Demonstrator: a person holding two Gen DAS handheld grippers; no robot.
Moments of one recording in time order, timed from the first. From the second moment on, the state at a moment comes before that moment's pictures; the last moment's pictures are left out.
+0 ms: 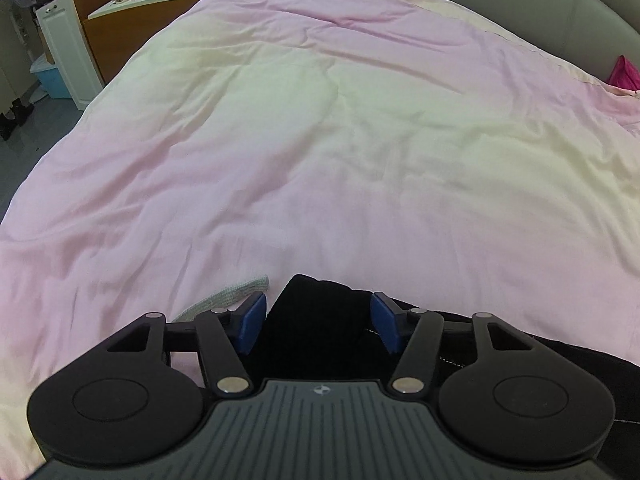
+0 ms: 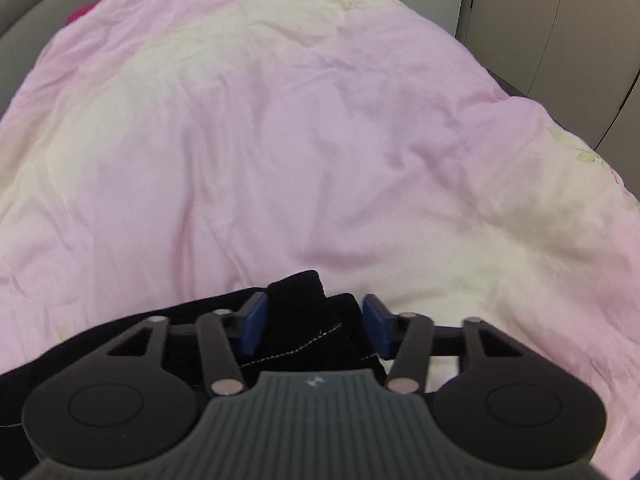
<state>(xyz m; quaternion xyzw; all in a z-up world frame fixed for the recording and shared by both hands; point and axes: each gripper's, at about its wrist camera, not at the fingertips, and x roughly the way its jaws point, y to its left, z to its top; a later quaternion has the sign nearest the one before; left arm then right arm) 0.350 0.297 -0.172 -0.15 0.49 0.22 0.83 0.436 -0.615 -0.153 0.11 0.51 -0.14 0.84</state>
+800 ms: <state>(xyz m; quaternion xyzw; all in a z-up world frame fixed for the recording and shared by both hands) 0.373 0.002 -0.083 0.09 0.46 -0.05 0.88 0.310 -0.670 -0.143 0.25 0.50 -0.08 0.82</state>
